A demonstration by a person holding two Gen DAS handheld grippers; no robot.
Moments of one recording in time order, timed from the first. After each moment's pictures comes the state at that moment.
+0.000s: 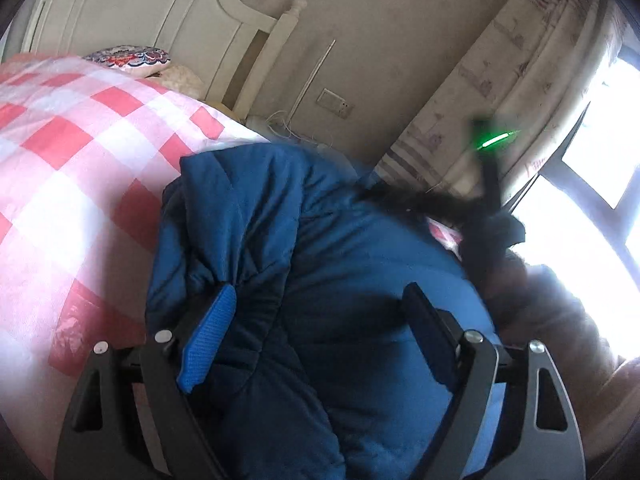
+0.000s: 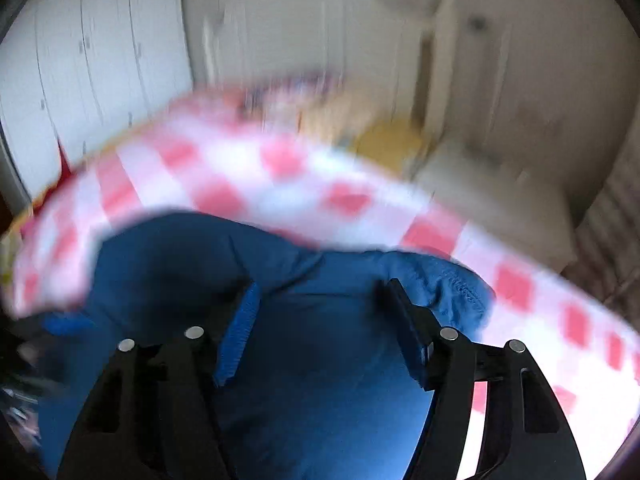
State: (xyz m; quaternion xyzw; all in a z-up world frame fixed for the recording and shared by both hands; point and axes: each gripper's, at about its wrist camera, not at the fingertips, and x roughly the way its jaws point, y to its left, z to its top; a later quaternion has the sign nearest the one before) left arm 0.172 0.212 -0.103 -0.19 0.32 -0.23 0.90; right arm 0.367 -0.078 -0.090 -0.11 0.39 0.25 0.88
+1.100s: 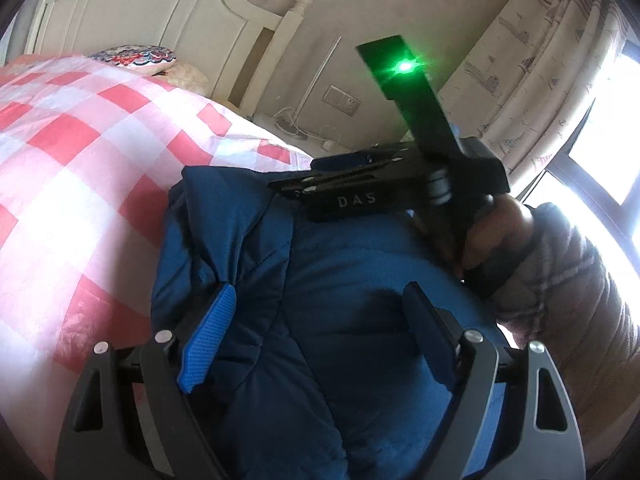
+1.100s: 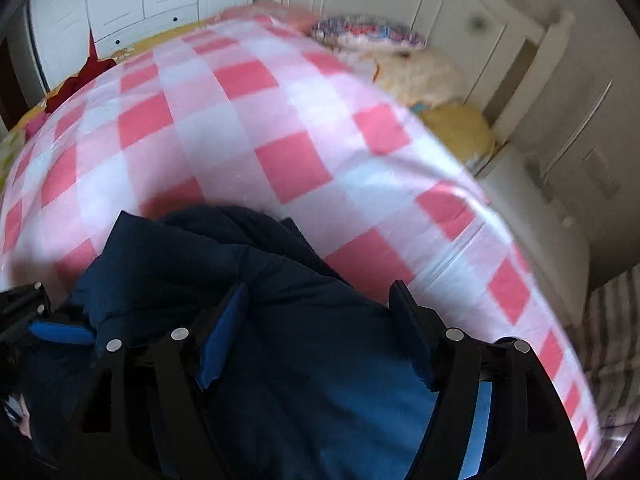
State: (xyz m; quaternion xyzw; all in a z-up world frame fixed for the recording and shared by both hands) left arm 0.171 0.207 -0.104 -0.18 0.33 -0.22 0.90; right arm 0.372 0.026 -0.097 -0.25 0.45 0.30 0.80
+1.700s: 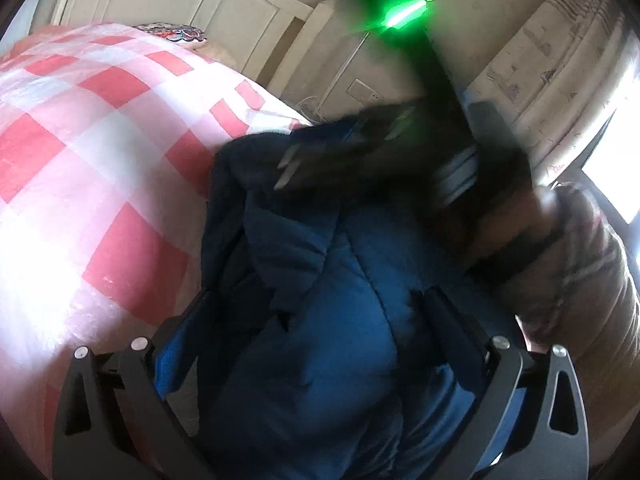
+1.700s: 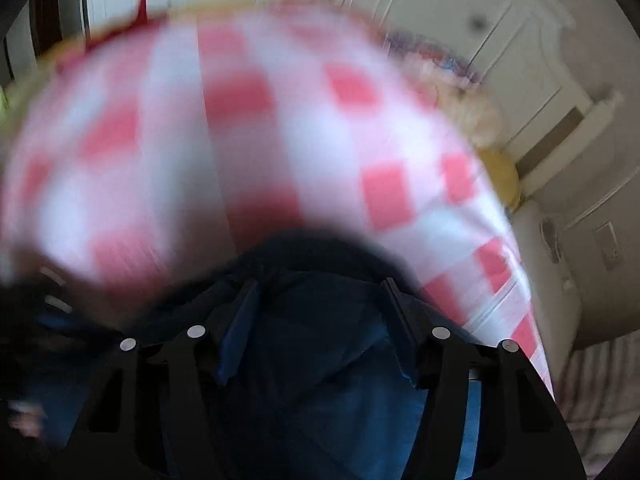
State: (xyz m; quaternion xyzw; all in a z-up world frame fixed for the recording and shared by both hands) left arm 0.148 0.227 -0.124 -0.21 0.36 -0.18 0.89; right arm 0.321 0.100 -0.113 -0.37 0.39 0.33 0.77
